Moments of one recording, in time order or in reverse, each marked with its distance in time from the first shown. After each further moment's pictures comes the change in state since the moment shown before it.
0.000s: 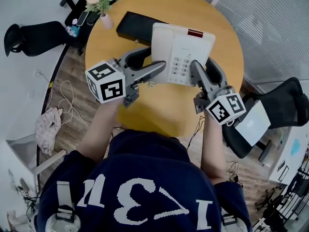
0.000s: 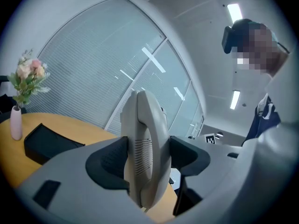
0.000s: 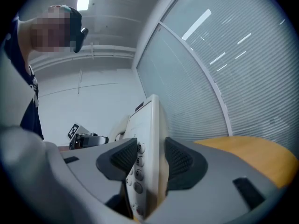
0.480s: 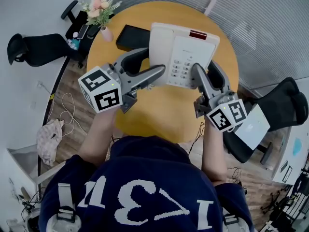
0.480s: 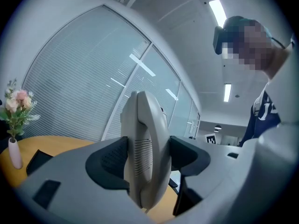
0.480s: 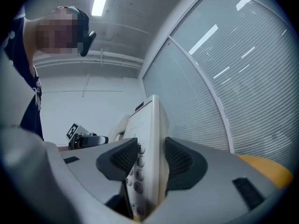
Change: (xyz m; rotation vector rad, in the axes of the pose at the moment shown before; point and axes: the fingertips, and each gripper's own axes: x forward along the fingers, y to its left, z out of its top) left arm -0.012 -0.038 0.058 0.149 -0.047 -0.030; right arm -0.007 0.033 0.061 -0.094 -0.129 0.007
